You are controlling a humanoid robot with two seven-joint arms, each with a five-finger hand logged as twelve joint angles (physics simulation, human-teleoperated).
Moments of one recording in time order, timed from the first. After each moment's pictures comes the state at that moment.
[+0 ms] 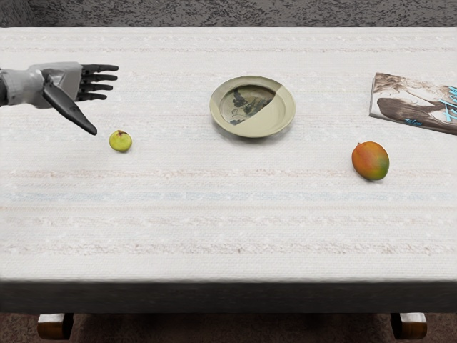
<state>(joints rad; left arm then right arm) -1.23 0.73 -0.10 -0.84 0.22 -0.61 0.07 -0.03 0.00 -0.06 0.19 0.03 -0.15 -0.03</state>
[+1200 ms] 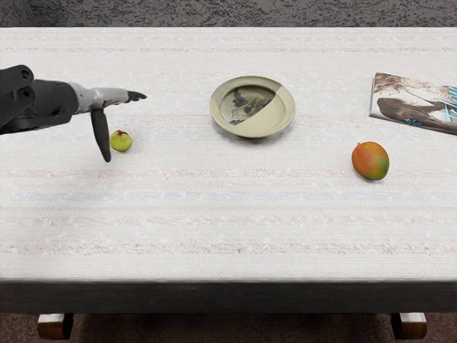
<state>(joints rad) -1.35 0.48 0.15 -0.85 0.88 -0.29 0.07 -0.03 0.00 -0.06 0.19 0.03 -0.15 -0.03</state>
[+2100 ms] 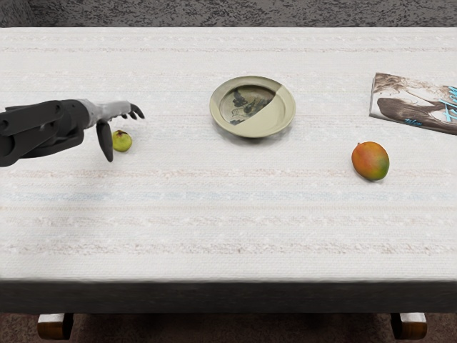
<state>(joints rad) -1.32 0.40 0.31 -0.80 0.98 -0.10 0.07 -0.03 0.00 -0.06 0.19 0.03 -0.15 -0.03</state>
